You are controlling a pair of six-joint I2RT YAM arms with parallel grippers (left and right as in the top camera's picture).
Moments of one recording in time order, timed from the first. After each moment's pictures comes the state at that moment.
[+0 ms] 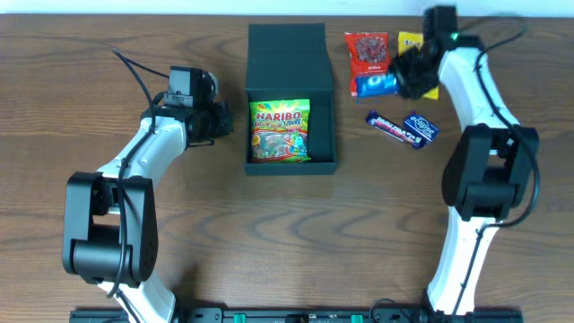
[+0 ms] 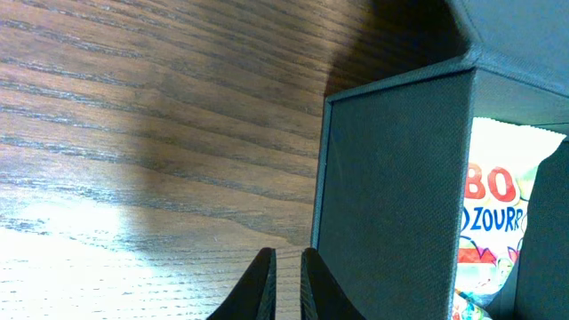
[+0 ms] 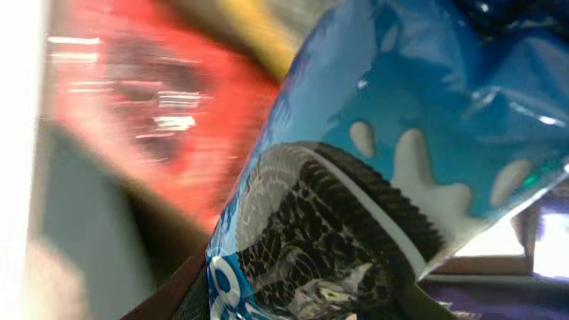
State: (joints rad) left arm -0.12 1.86 1.17 -0.37 0.31 -0.38; right arm -0.02 2.30 2.04 -0.92 -0.22 0.98
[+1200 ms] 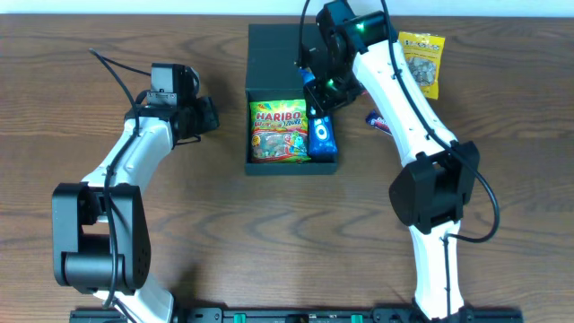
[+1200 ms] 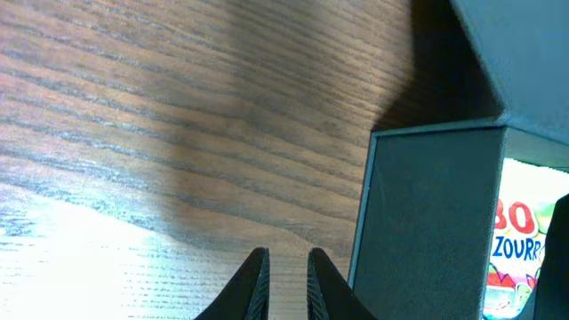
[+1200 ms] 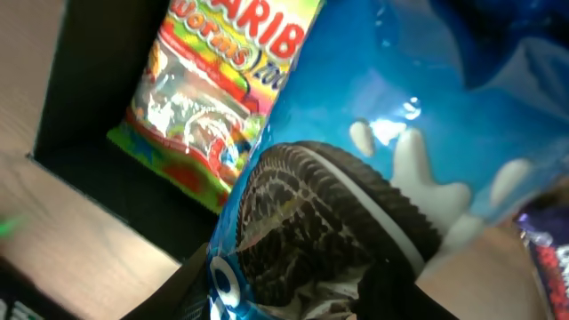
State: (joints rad) left arm -0.06 1.81 1.17 -0.40 0.26 -0.38; right arm 0.38 2.30 2.29 -1.48 -0.24 -0.13
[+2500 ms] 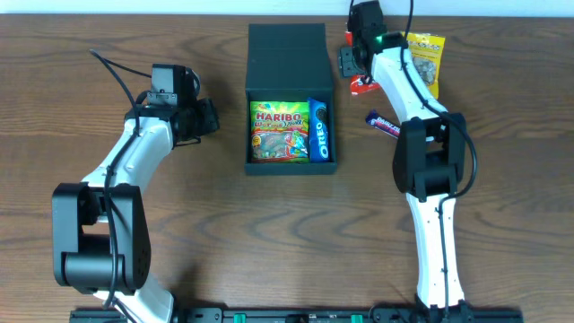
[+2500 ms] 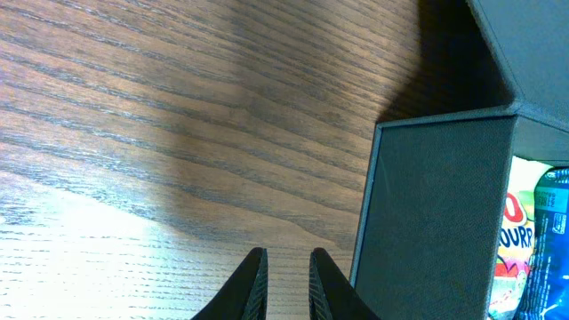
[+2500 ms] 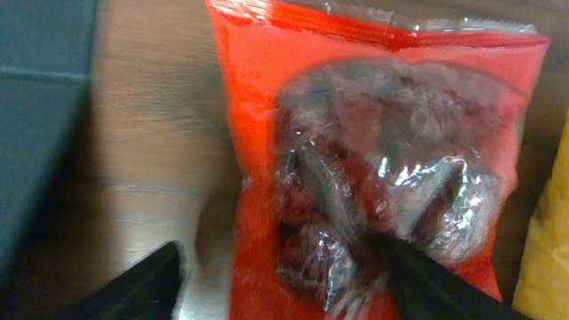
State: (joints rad) left arm -0.06 1.81 1.17 -0.41 0.26 -0.38; right arm 0.20 2.60 2.28 -0.73 0.16 0.06
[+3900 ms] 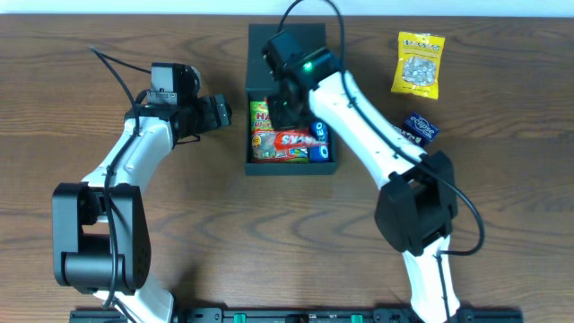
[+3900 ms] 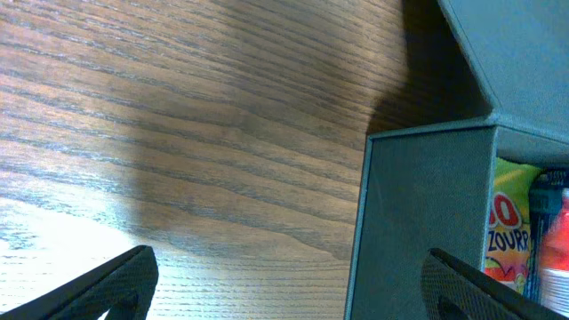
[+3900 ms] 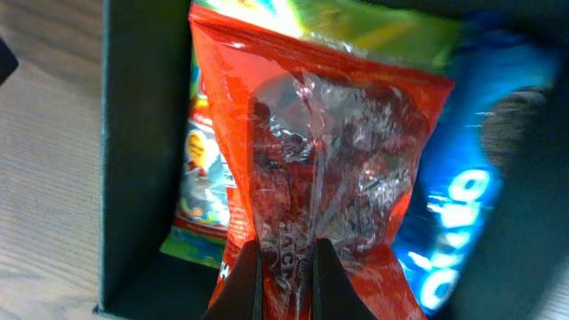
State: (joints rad) left arm -0.06 1.81 1.17 -0.39 0.26 -0.34; right arm 0.60 2.21 2.03 -1.14 -0.06 0.42
